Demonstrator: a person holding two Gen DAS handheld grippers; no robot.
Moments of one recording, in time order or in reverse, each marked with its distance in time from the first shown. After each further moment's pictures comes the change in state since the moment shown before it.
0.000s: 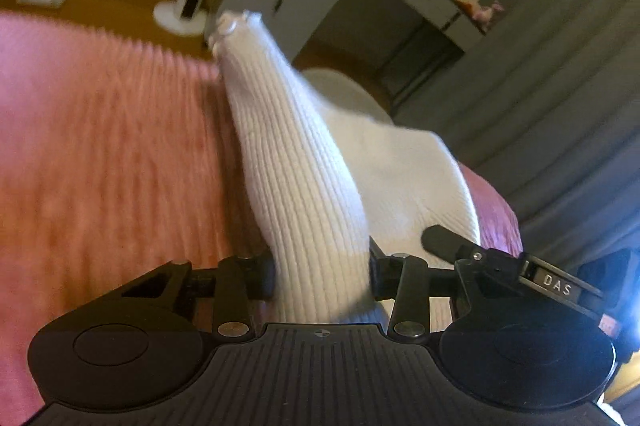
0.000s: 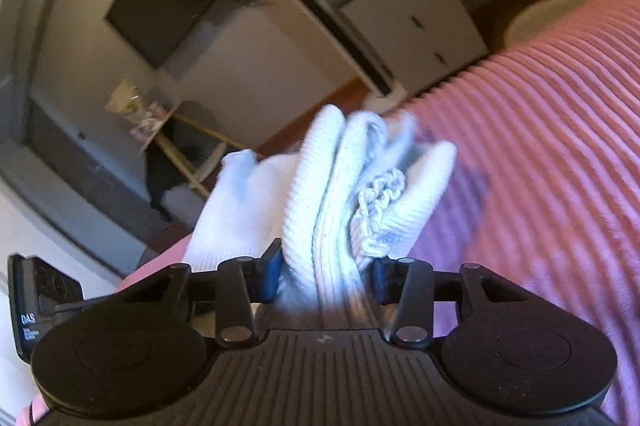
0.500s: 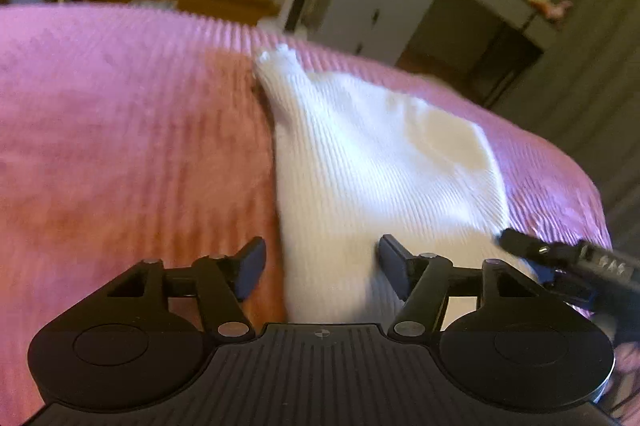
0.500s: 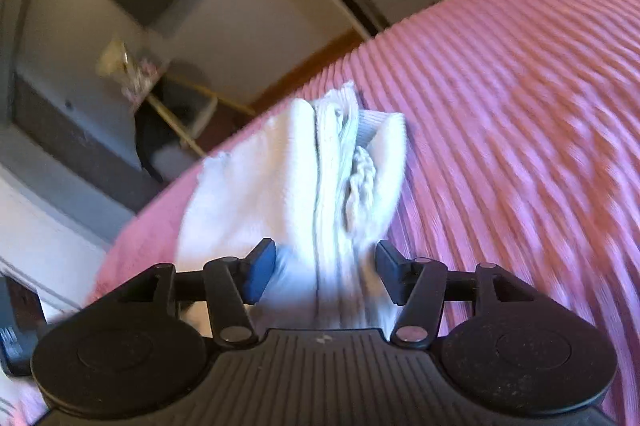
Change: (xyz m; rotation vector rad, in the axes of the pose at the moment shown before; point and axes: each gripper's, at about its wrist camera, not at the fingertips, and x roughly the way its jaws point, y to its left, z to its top) left arm -0.101 0.048 -0.079 0.008 -0.054 0.304; right arm -0.011 0.051 -0.083 0.056 0.085 -0.053
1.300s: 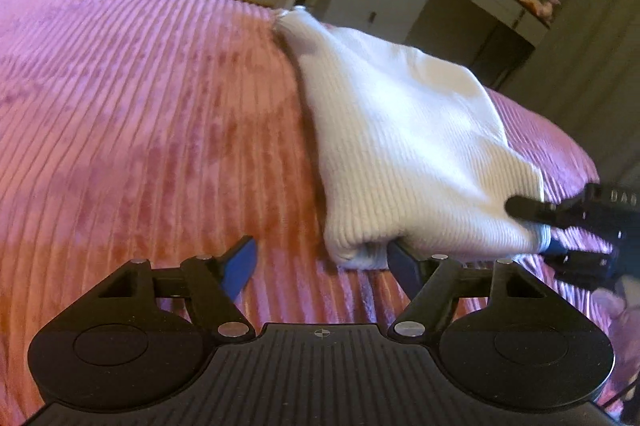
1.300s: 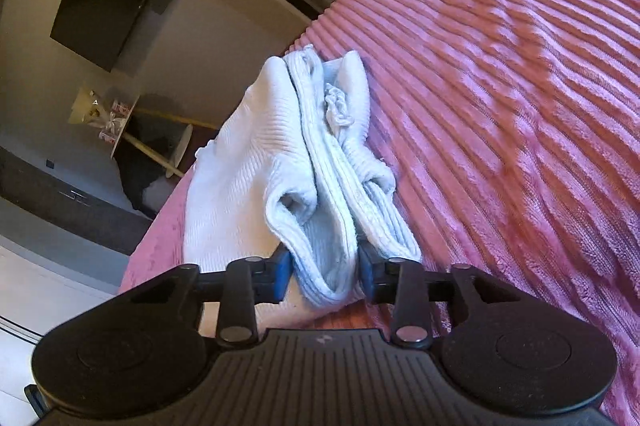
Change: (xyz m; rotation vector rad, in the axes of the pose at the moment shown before) left arm -0.010 0.019 -0.071 0.025 -0.018 -0.013; right arm -0.006 0.004 -0.052 0.201 -0.001 -0.065
